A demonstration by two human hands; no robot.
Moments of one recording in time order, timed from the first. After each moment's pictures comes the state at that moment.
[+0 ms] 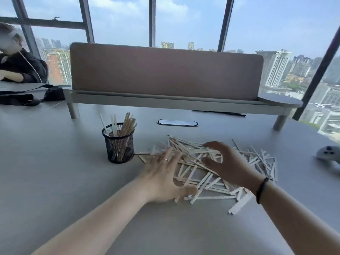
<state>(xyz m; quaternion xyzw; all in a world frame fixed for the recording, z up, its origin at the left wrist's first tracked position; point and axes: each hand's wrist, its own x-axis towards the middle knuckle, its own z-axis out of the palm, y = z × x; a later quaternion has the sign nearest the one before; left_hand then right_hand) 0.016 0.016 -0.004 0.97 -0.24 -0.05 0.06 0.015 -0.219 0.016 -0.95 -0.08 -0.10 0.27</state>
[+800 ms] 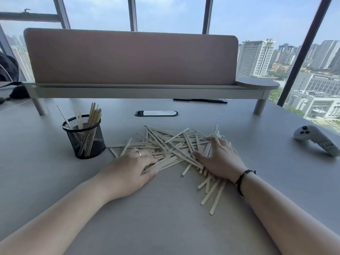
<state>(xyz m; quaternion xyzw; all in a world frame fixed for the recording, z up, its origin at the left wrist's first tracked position) 0.017 0.015 -0.013 0.96 -0.26 0.03 0.13 0.014 -0.269 -0.020 -0.97 0.09 -0.07 0.20</state>
